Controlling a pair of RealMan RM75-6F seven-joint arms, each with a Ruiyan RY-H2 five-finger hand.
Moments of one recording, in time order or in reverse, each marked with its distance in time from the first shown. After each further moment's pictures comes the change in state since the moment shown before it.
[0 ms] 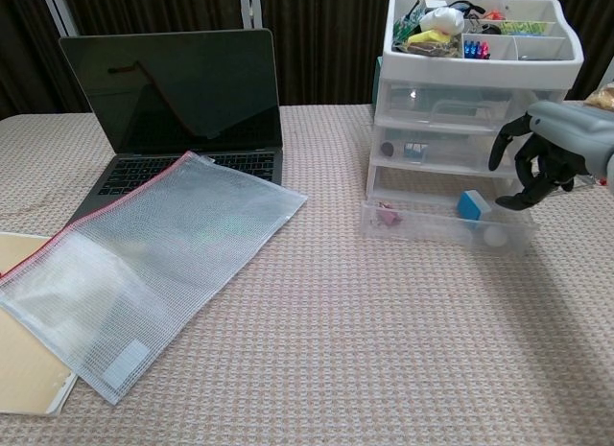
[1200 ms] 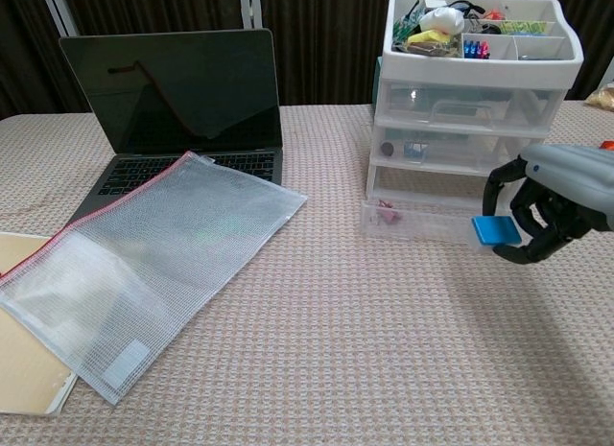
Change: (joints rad) left arm 0.000 0.000 0.002 -0.001 -0.001 -0.001 0.010; right arm -0.089 0.031 -0.121 -0.177 -0.132 0.040 -0.069
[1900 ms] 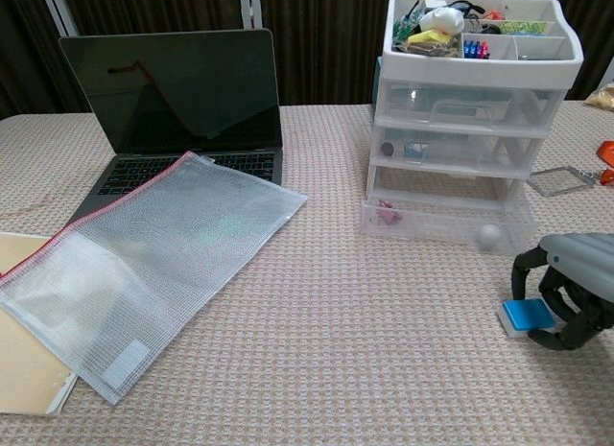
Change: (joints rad) left arm -0.002 0.002 0.001 -0.003 -0.003 -0.008 -0.002; right arm -0.039 -0.051 -0.154 0.120 0.024 -0.017 0.027
